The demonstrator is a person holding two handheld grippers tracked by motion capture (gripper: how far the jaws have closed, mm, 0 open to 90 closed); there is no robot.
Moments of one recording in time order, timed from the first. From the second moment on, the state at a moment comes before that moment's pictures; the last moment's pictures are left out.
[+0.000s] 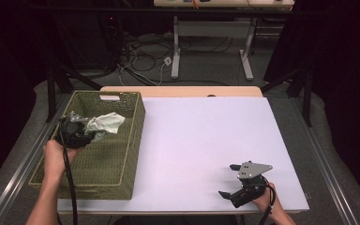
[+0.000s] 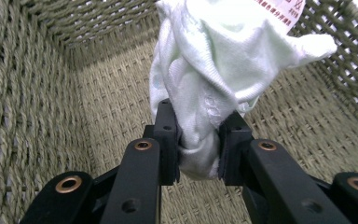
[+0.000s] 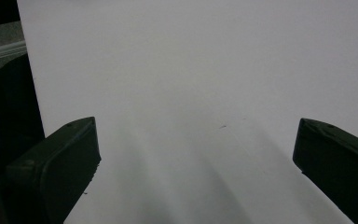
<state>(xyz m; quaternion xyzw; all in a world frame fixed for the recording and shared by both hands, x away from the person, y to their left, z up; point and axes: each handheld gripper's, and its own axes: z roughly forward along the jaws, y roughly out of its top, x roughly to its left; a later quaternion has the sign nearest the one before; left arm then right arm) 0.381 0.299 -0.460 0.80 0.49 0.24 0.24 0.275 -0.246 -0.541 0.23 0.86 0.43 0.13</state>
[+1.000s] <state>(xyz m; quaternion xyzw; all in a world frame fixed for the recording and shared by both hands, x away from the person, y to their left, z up) 0.358 0.273 -0.426 0.80 0.44 0.26 0.31 0.276 -0.246 -0.542 0.23 0.86 0.43 0.13</state>
